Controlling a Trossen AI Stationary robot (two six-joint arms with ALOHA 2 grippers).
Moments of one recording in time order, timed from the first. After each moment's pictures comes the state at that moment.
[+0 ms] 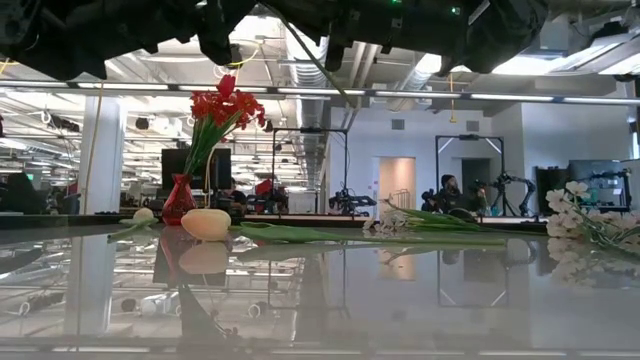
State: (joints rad) left arm -0.06 1.23 0.33 1.23 0.10 0.00; right arm 0.12 1.82 0.95 1.08 0.05 0.04
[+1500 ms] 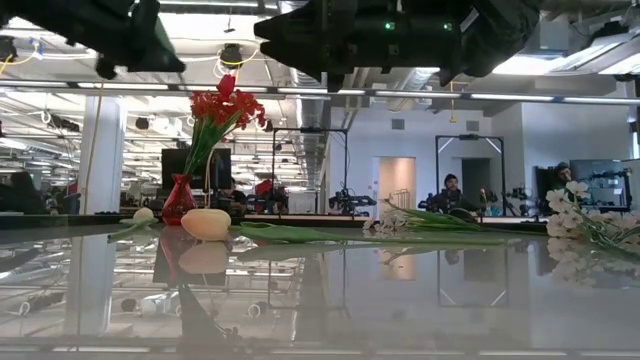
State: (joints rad) left arm 0.02 0.45 0.41 -0.02 -0.82 -0.06; right arm 0.07 1.82 0.95 0.92 0.05 0.00
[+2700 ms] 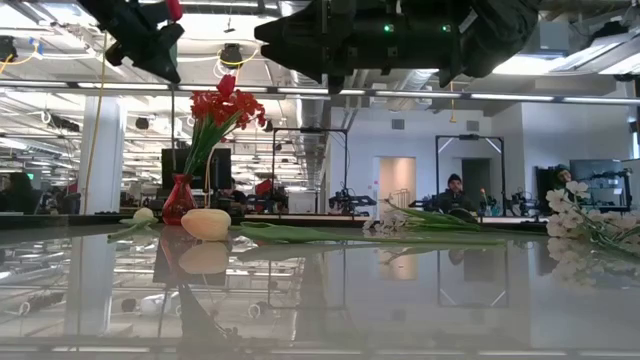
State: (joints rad) left arm 0.94 0.78 0.93 -0.54 -0.13 0.06; right arm 0.07 1.82 0.95 0.91 0.05 0.00
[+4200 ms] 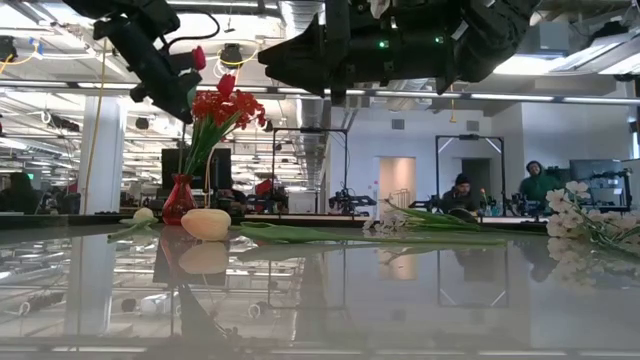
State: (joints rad) left arm 1.08 1.06 0.93 -0.46 -0.01 0.17; right arm 0.02 1.82 0.95 0.86 0.05 -0.01
